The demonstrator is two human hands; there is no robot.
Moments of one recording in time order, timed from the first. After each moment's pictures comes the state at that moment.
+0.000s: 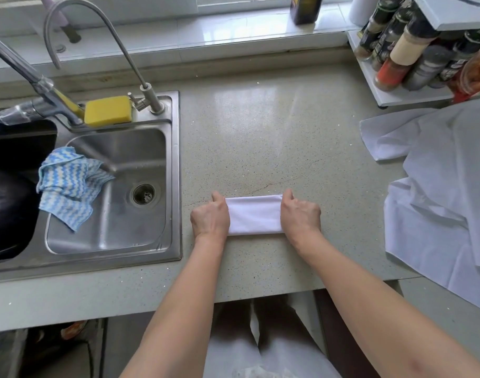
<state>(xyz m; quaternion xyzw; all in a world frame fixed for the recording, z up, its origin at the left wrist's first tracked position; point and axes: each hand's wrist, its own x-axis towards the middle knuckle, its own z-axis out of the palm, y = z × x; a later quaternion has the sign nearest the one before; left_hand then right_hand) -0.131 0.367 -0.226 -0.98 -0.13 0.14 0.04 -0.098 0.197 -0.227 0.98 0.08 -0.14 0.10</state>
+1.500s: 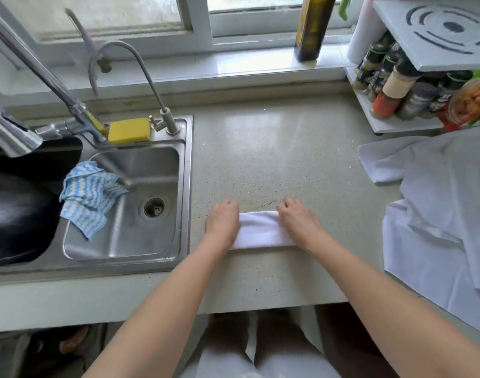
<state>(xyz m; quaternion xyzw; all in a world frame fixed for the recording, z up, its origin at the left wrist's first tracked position) -0.114 0.367 -0.194 -0.97 -0.09 0.17 -0.11 -0.077 0.190 -0.205 0.96 0.23 -0.16 -0.01</state>
